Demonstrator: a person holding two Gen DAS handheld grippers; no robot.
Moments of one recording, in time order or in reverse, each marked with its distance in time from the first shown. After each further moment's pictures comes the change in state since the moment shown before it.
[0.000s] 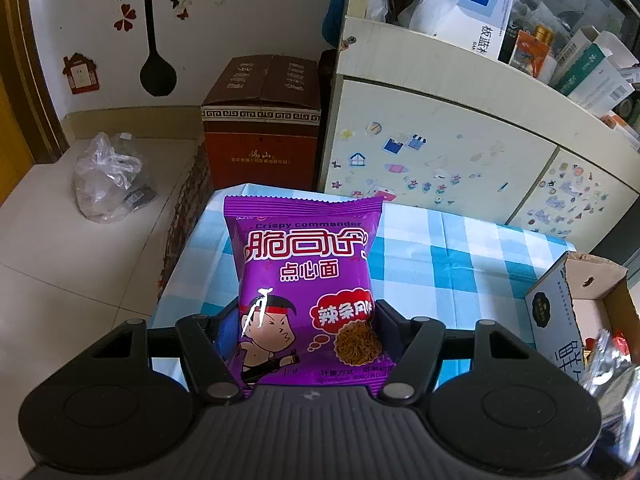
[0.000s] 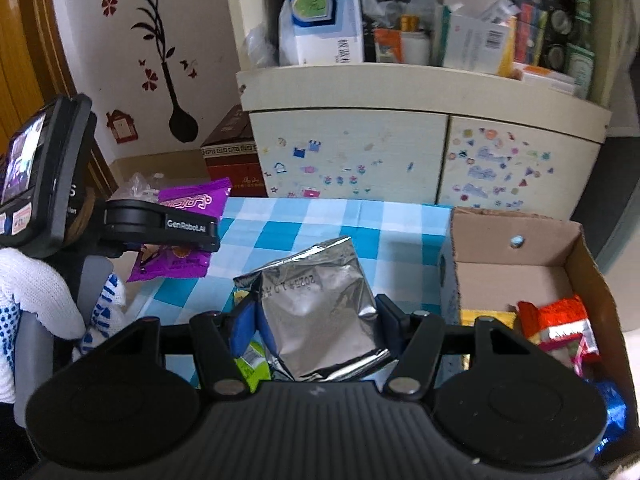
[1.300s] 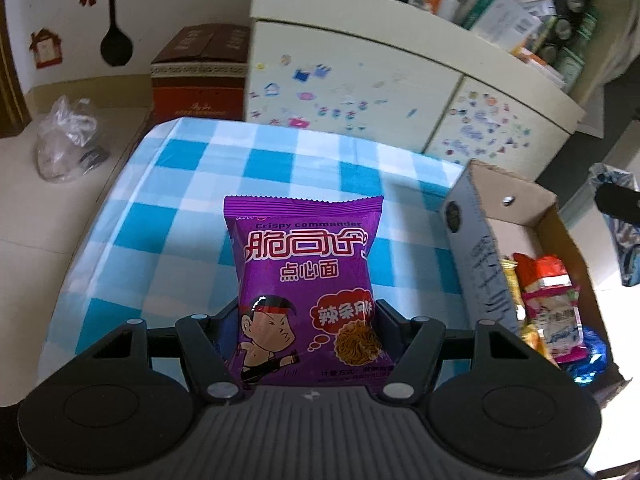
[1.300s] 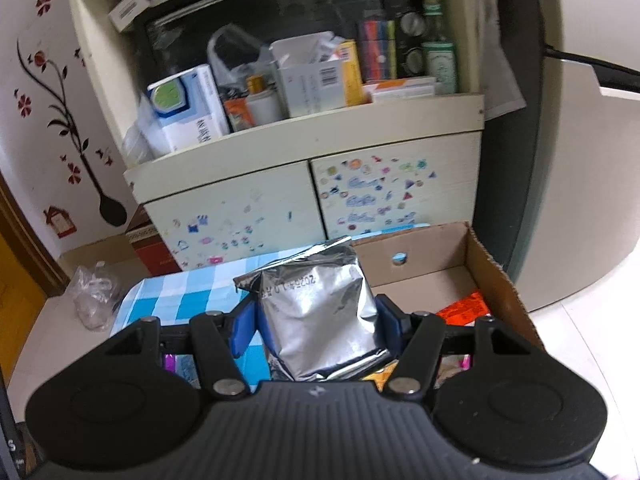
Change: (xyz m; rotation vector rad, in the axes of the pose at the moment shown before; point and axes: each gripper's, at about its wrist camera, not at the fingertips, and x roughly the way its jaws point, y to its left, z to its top) left arm -0.044 -0.054 -0.081 0.023 0.052 -0.145; right arm -0.046 -0.095 0.009 0.263 -0.128 -0.135
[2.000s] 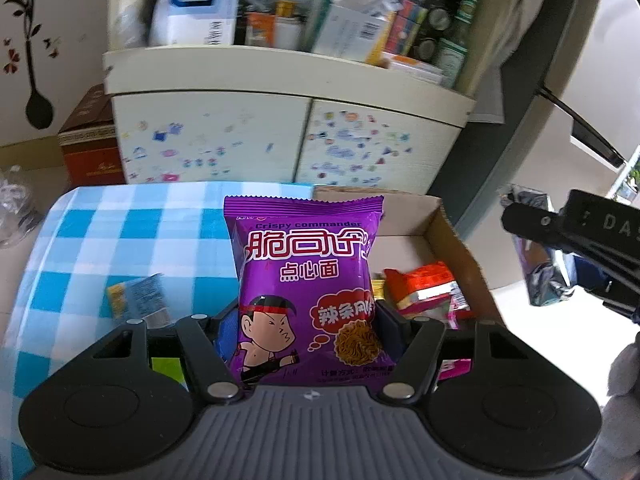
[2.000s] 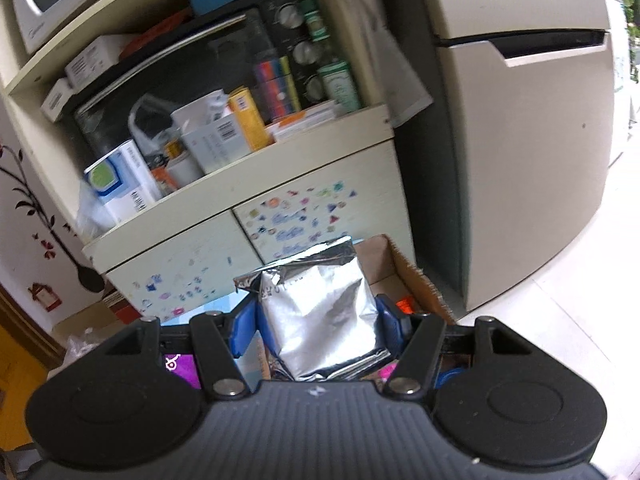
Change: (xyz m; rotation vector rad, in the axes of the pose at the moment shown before) left arm -0.027 -0.119 0.010 0.152 -0.066 -0.135; right arm -0.030 -0.076 0.008 0.205 -0.073 -0.059
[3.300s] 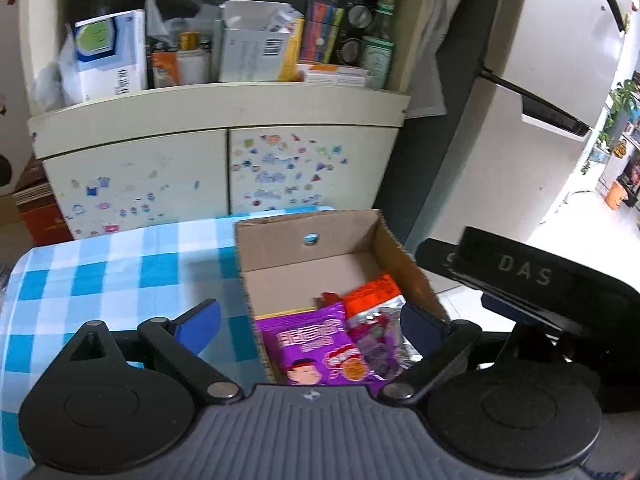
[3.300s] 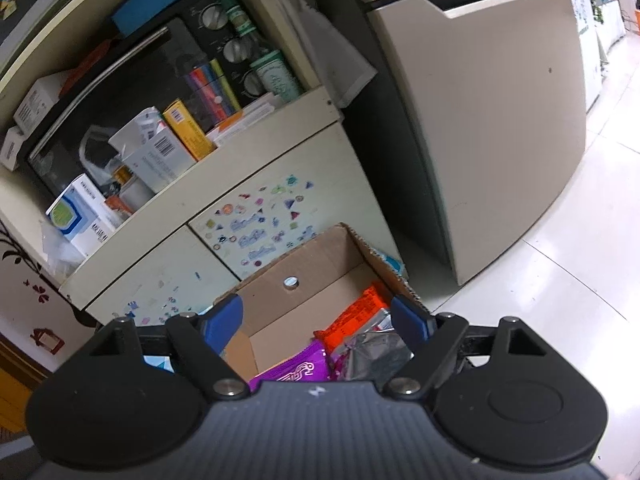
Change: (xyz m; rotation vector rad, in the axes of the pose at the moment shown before) left arm 0.008 -0.053 0.019 0.132 -0.034 -0.048; right arm 0.026 -0.046 -0.001 0.155 0.030 0.010
